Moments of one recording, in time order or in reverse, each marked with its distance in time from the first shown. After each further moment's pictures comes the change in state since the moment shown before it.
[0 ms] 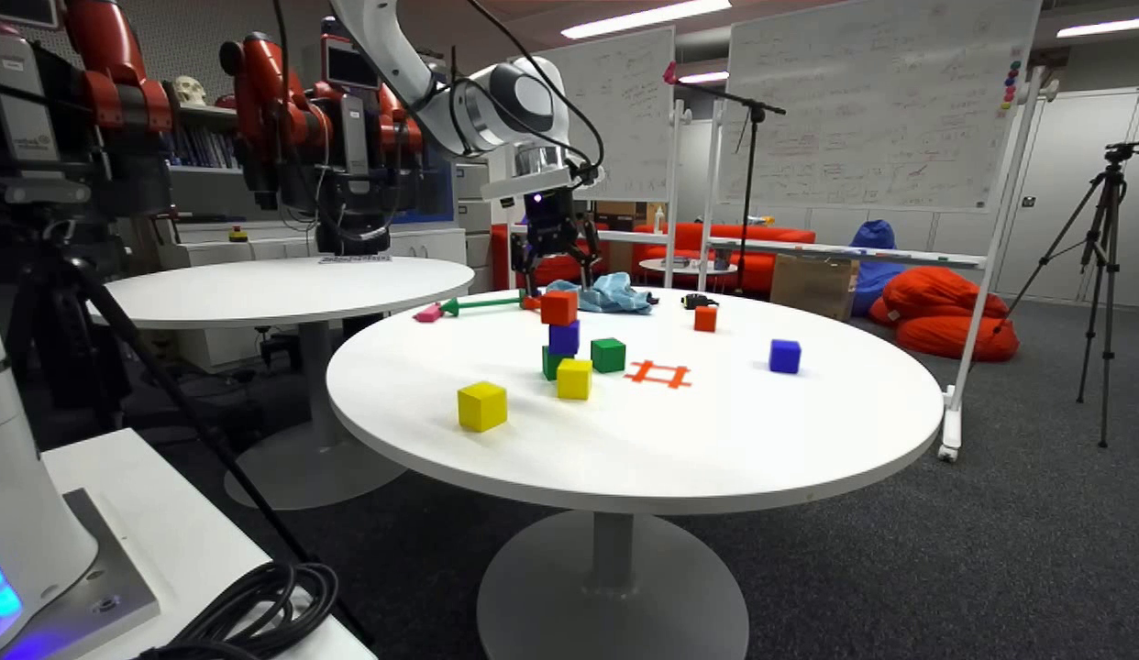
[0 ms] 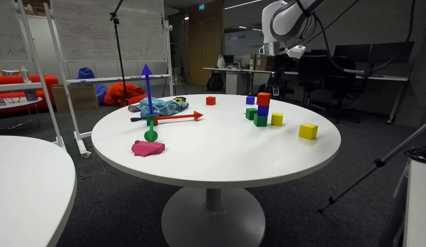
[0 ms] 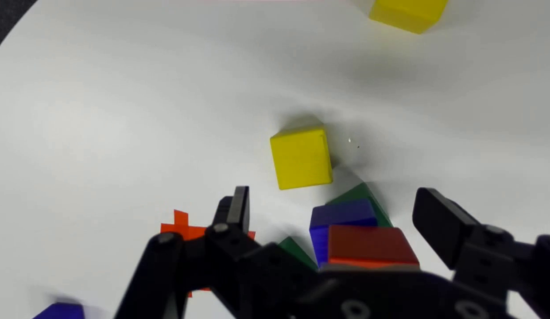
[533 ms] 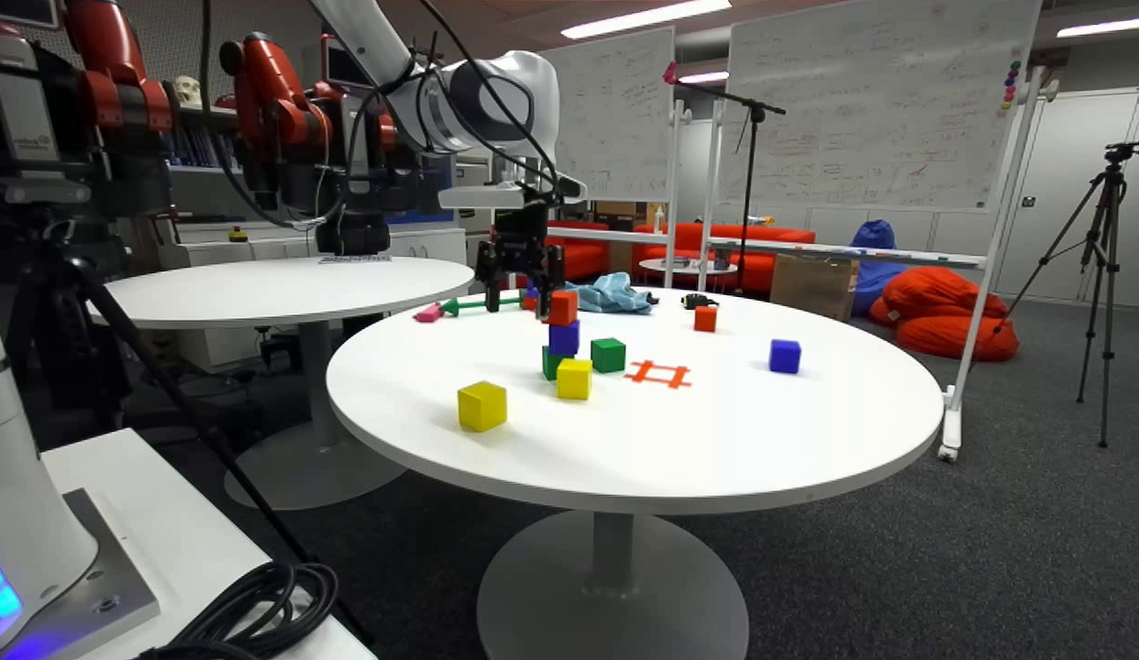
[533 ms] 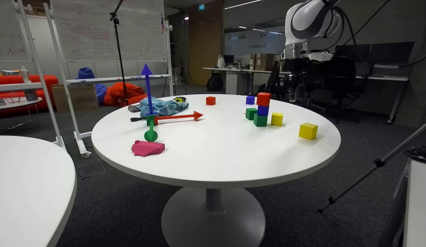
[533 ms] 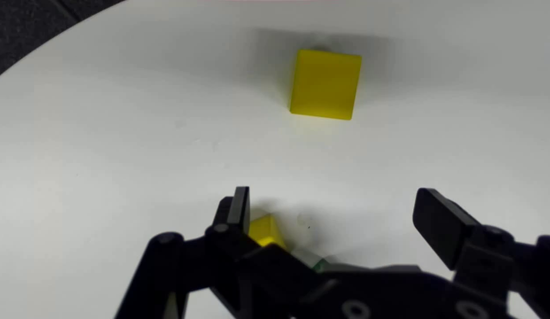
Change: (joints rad) arm -0.053 -0.164 -0.007 -0.283 0.213 0.062 0.015
